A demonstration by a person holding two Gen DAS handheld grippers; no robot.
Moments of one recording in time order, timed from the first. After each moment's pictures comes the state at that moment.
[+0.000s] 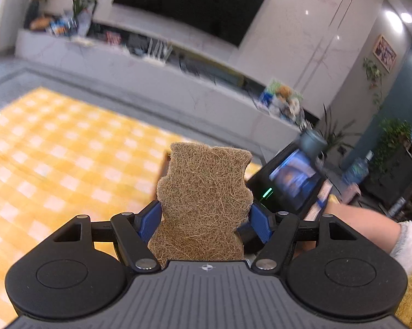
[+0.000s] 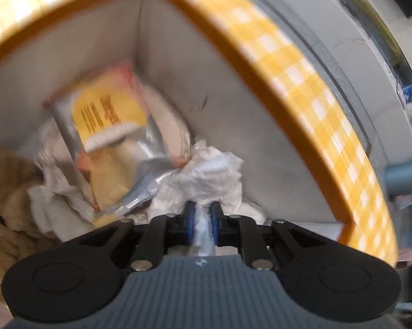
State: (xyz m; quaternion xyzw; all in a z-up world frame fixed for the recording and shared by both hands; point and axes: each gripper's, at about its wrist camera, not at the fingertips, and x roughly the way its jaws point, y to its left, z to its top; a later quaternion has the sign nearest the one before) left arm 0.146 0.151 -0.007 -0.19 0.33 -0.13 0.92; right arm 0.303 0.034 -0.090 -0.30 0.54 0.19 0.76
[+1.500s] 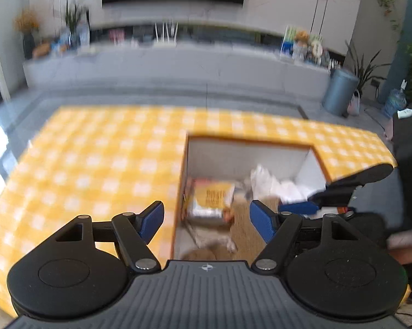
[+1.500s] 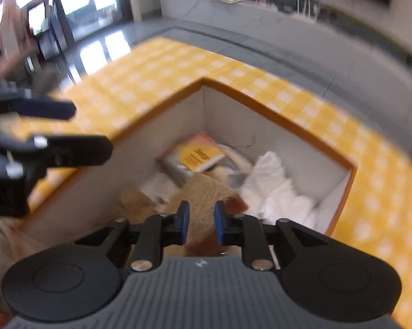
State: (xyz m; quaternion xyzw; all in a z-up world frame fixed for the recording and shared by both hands) left arm 0.152 0.115 0.010 -0.03 0.41 -0.06 0.91; right arm 0.207 0.008 -0.034 -0.16 0.45 0.28 0.84
